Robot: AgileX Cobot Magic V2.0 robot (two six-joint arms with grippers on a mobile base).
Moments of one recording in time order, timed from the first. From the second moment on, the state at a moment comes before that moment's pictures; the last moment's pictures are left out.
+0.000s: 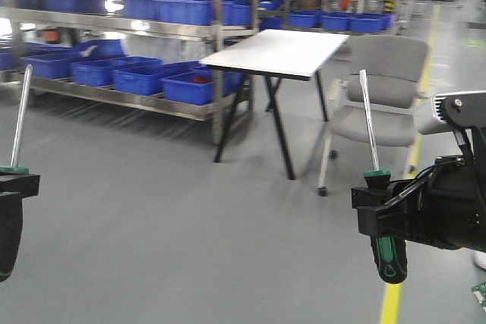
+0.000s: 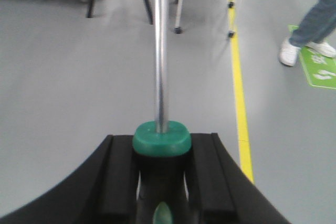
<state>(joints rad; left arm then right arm) -0.12 1.06 -1.10 -0.41 0.64 0.33 0.34 1.12 -1.07 0.18 0.49 -0.08</state>
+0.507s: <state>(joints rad) -0.12 1.06 -1.10 -0.41 0.64 0.33 0.34 1.12 -1.07 0.18 0.49 -0.08</state>
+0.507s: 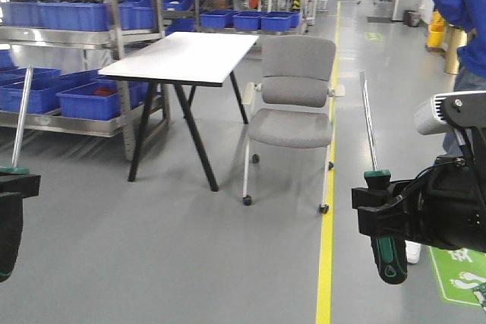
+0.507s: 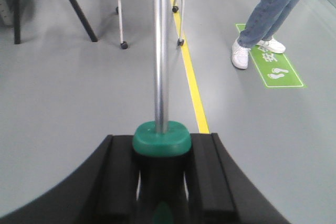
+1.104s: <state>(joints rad) -0.12 1.06 -1.10 -0.41 0.65 0.33 0.34 1.12 -1.07 0.18 0.49 -0.08</state>
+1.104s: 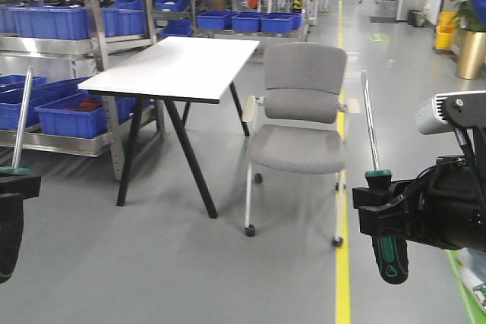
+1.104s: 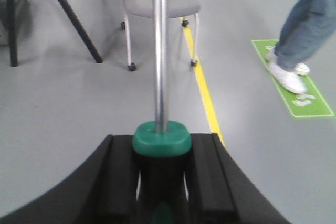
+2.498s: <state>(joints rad) -0.12 1.06 -1.10 -0.41 0.65 0.33 0.34 1.12 -1.07 0.17 0.50 -0.08</state>
